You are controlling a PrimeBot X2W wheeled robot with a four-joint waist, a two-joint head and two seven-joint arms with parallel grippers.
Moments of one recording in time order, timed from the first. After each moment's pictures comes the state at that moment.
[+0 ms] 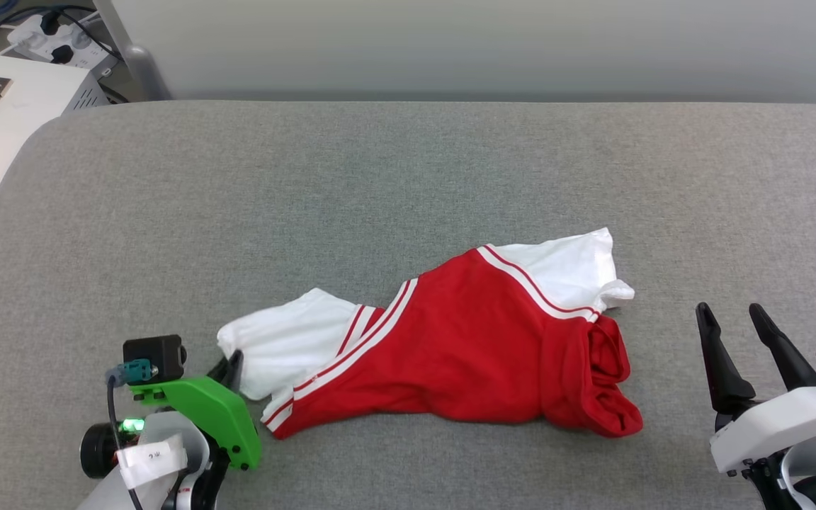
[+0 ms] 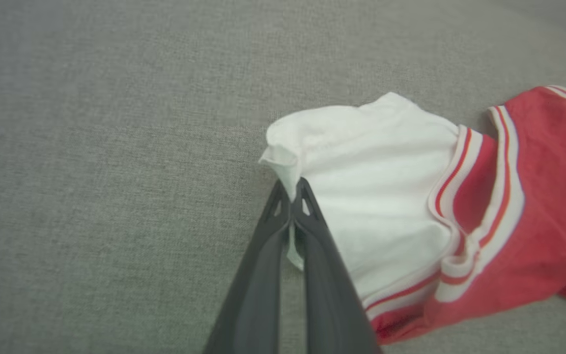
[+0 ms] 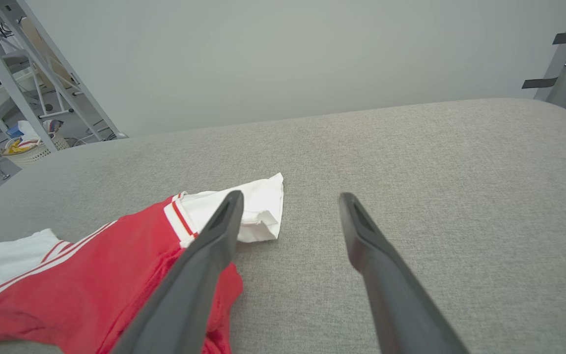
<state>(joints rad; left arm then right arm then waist) -0.27 0.47 -0.57 0.37 -0.89 0.19 -0.01 0.04 -0.12 -0.06 -0.13 0.34 0.13 0.10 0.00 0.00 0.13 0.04</state>
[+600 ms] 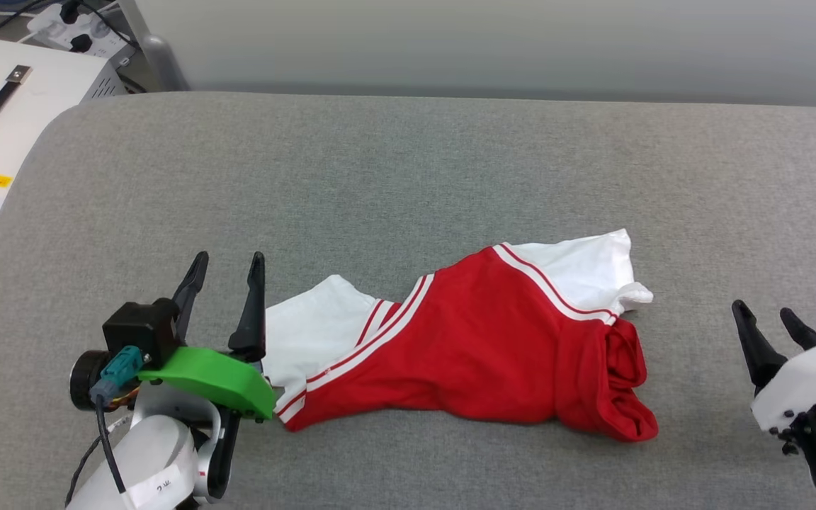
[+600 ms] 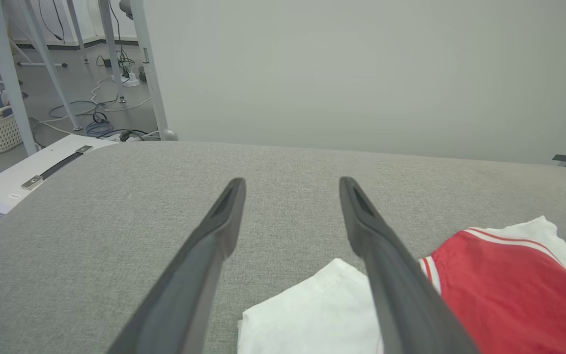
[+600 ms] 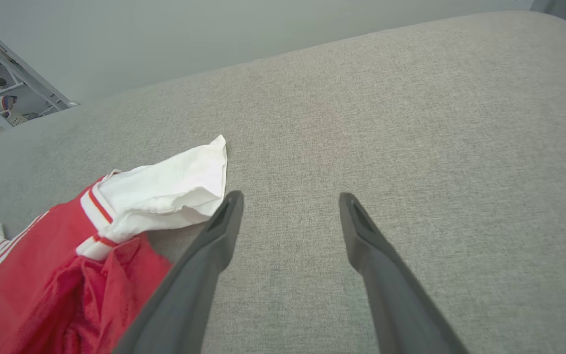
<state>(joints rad) -0.26 0.44 -0.48 0.13 -0.66 0.22 -0.26 -0.10 -0.19 -0.15 0.10 0.43 0.13 0.27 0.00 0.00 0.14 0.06</state>
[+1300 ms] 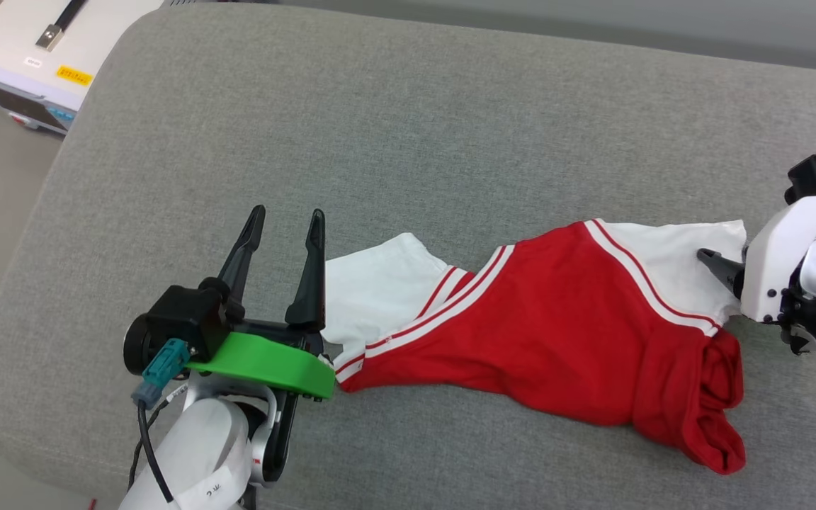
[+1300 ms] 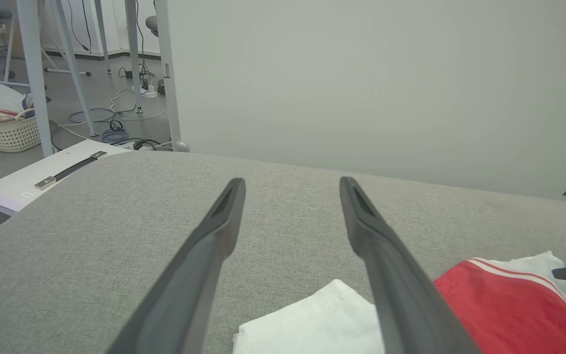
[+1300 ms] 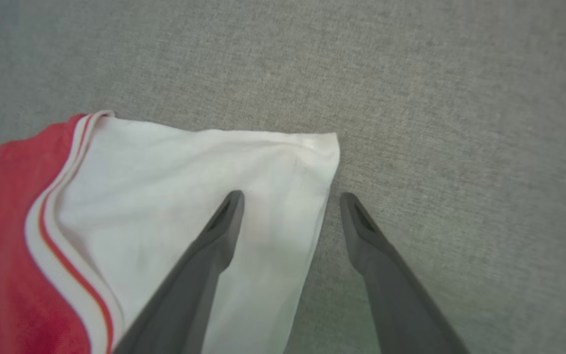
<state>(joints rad) -0.27 0.26 -0.40 0.01 -0.48 0.14 -0.26 -0.57 -0.41 0.17 0.47 0.57 0.13 0.66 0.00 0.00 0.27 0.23</state>
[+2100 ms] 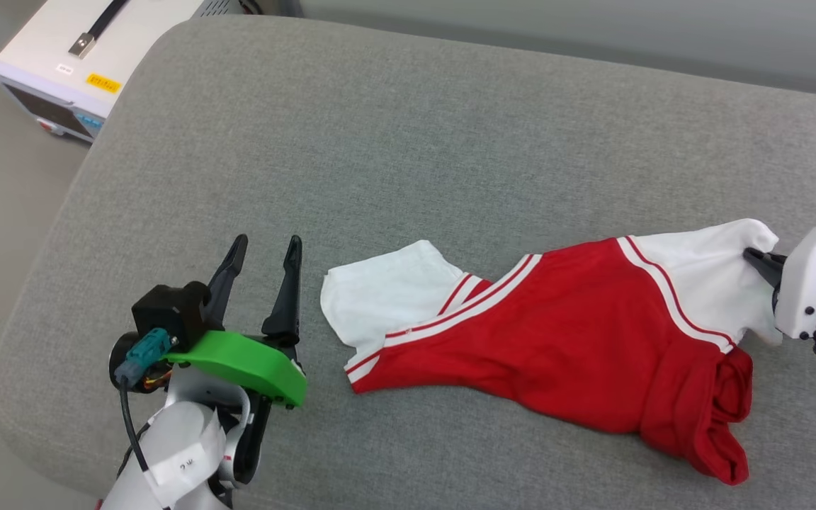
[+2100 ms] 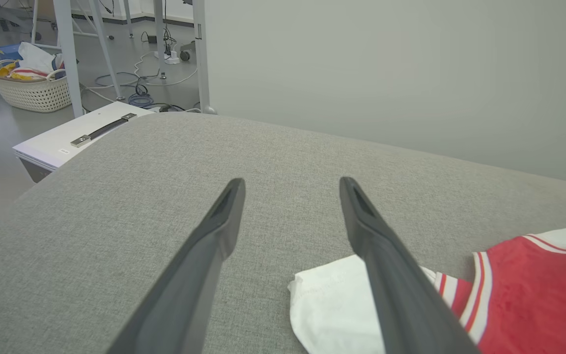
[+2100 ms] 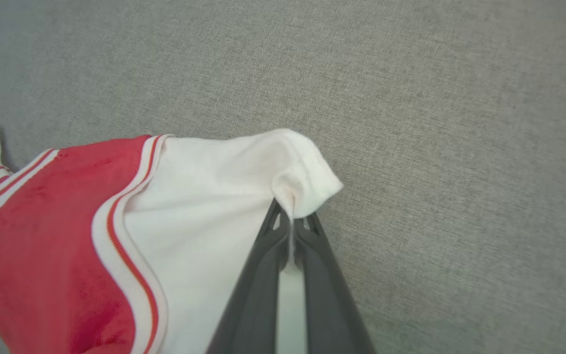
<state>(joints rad) -0.26 0.24 -0.31 0.15 -0.49 0.05 -0.20 -0.51 -0.52 0.24 0.40 0.70 0.13 0.57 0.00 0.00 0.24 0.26</state>
